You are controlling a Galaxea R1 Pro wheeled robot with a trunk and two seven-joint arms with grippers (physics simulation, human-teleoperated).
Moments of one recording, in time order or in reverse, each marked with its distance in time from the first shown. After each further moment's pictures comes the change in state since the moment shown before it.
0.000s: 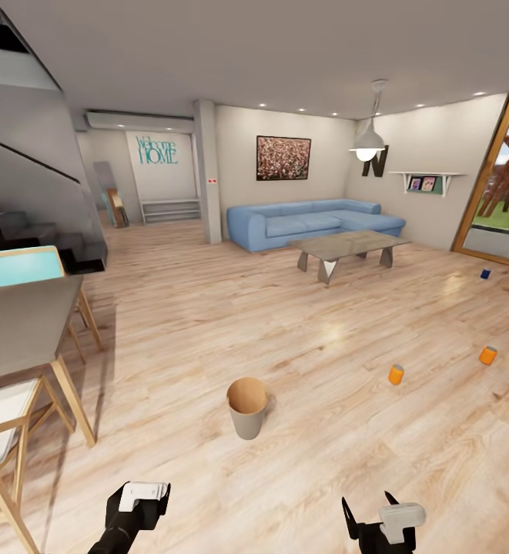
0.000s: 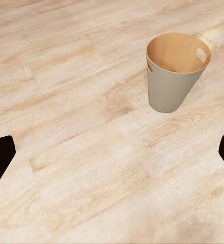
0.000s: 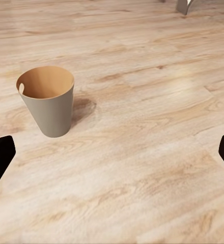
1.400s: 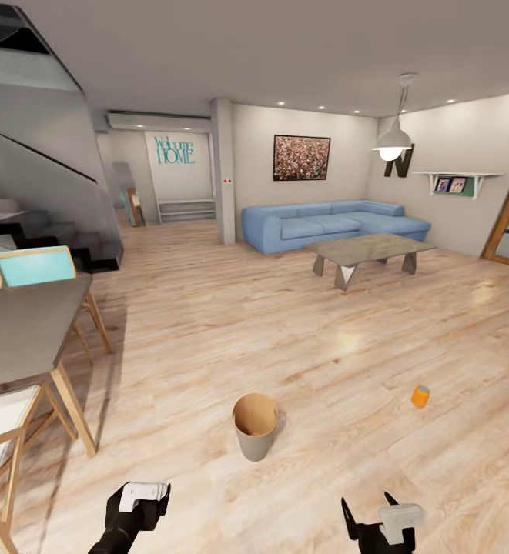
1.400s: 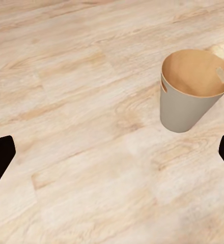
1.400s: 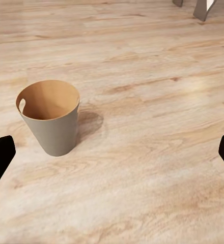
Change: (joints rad) left arm 0.002 0.000 0.000 0.000 0.000 -0.002 -0.002; right arm 0.000 0.002 0.001 0.002 0.001 0.000 0.000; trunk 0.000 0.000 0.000
